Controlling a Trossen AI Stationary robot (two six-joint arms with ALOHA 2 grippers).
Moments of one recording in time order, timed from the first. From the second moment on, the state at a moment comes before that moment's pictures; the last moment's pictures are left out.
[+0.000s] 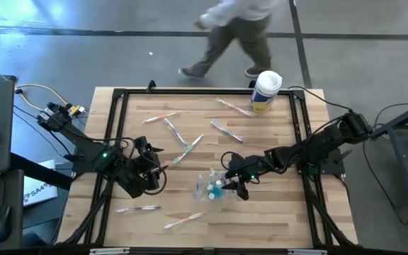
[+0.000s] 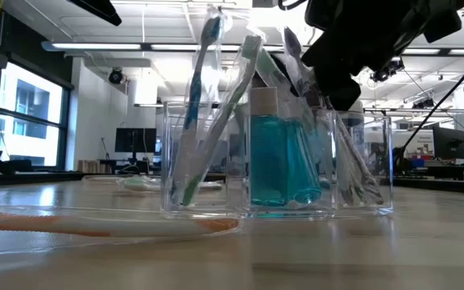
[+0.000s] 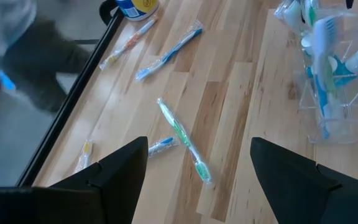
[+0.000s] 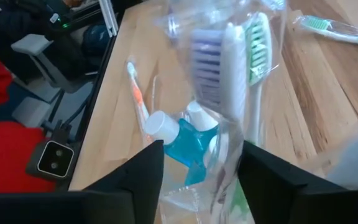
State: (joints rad) left arm -0.62 1.22 1.13 -0.96 -0.85 -0.61; right arm 0.29 1.48 0.72 0.24 -0.02 0.47
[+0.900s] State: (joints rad) left arm -0.62 1.22 1.14 -0.96 -0.84 -0.61; right arm 0.42 1.20 0.72 0.04 0.04 0.40
